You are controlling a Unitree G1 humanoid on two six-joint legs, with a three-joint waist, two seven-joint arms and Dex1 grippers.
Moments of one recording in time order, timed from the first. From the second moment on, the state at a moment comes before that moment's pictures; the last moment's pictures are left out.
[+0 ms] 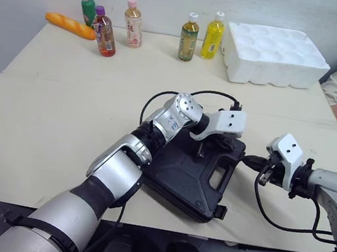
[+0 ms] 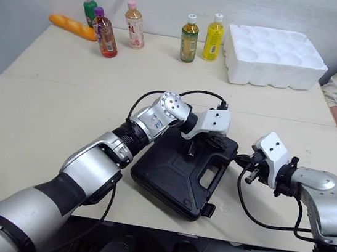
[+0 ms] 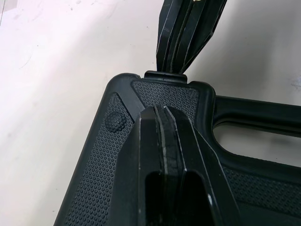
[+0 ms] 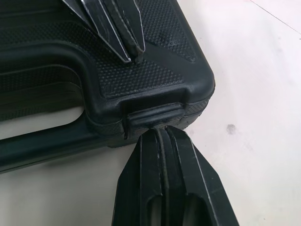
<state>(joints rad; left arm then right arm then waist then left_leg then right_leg) -1.29 -0.02 -0.43 1.01 0.15 0.00 -1.05 -0.25 -0.85 -0.12 -0.21 0.37 0.66 0.88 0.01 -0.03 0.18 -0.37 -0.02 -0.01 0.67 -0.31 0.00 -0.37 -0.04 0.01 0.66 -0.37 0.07</state>
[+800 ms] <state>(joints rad) -1.28 -0.02 -0.43 0.99 0.15 0.00 -1.05 -0.27 -0.83 -0.12 -0.21 0.38 0.70 0.87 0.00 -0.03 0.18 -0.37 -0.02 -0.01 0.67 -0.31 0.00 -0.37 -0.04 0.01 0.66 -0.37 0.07</state>
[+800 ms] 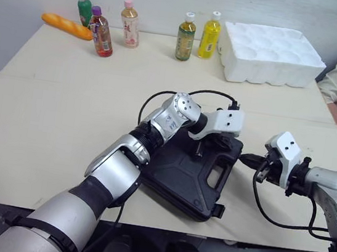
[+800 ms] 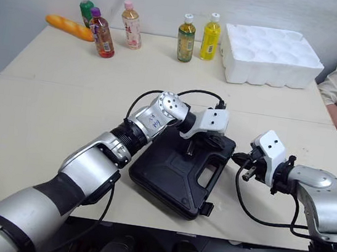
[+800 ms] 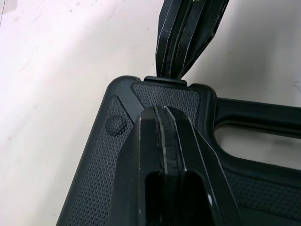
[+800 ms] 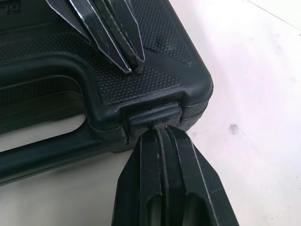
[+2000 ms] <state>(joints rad) -0.87 0.32 -0.56 0.05 -0.10 0.47 -1.46 0.42 -0.92 -0.46 -0.76 0.64 0.80 1.01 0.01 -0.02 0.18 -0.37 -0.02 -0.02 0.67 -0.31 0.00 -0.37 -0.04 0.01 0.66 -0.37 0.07</state>
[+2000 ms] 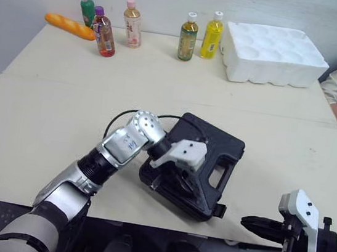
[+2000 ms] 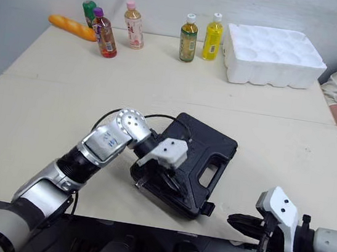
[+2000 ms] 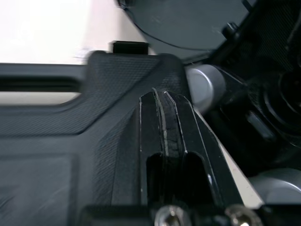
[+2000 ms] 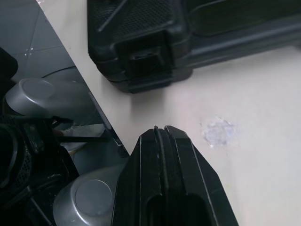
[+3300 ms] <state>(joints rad) -0.88 0.32 -0.60 0.09 -0.04 0.27 -1.37 0.16 -0.91 -0.18 -0.71 0.65 0.87 0.86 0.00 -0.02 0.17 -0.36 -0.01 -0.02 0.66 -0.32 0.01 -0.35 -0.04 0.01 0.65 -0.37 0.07</state>
